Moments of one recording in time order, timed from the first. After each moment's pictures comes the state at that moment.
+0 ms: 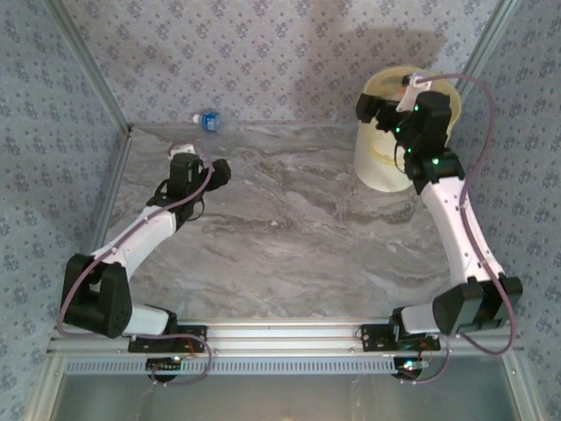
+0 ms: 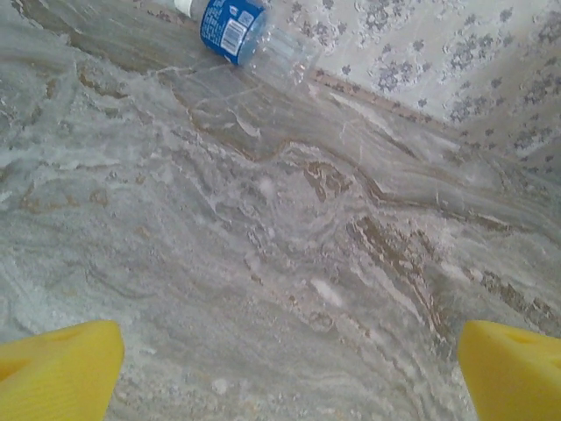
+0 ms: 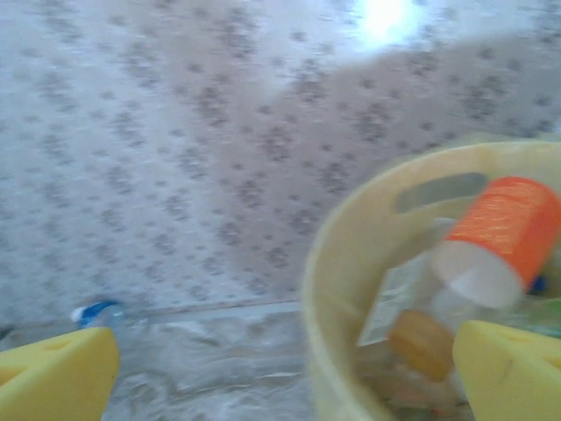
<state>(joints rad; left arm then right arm) -0.30 1.39 0.94 -0.08 -0.15 -0.54 0.15 1.35 1.42 -0.20 -0.11 0.26</state>
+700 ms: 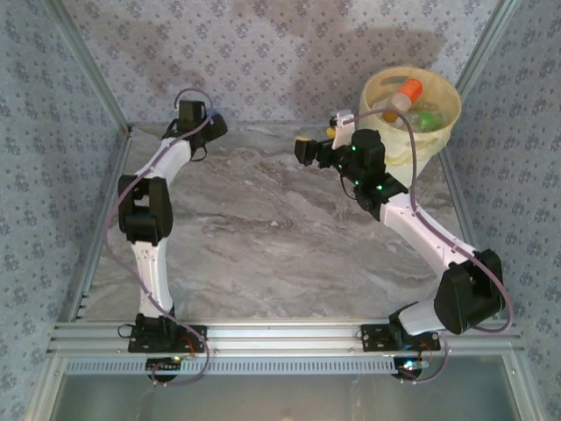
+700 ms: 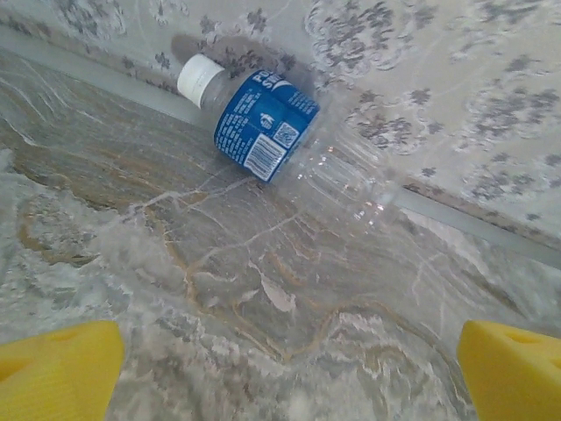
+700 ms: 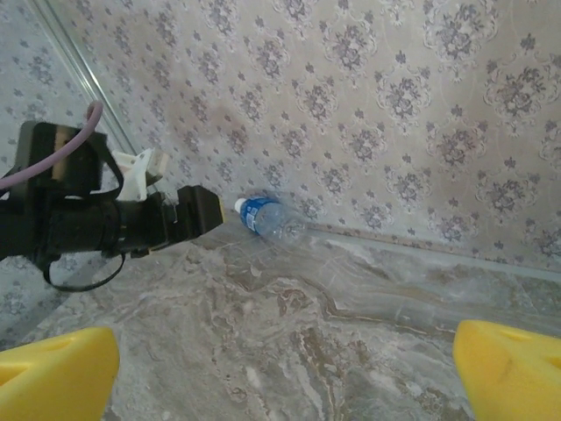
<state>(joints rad) -0.15 2.22 1.90 -0.33 -0.07 -0.53 0.44 1.42 1.14 0.13 -0.13 0.22</state>
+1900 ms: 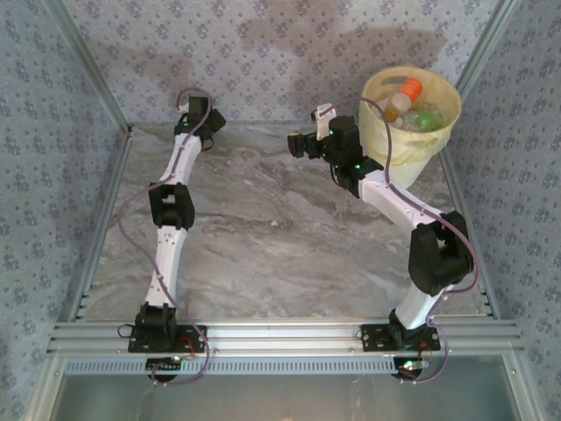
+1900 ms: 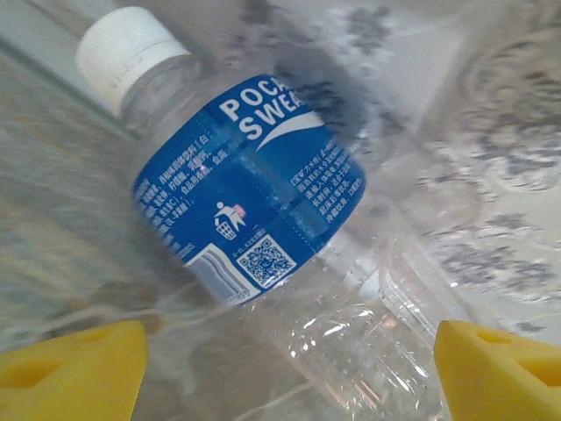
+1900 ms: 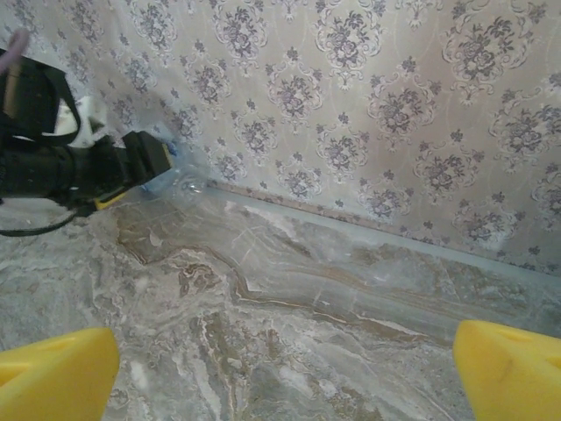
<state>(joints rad) -0.11 2.82 2.78 -0.68 -0.12 -0.72 0.44 1.69 1.35 0.05 0.01 0.06</state>
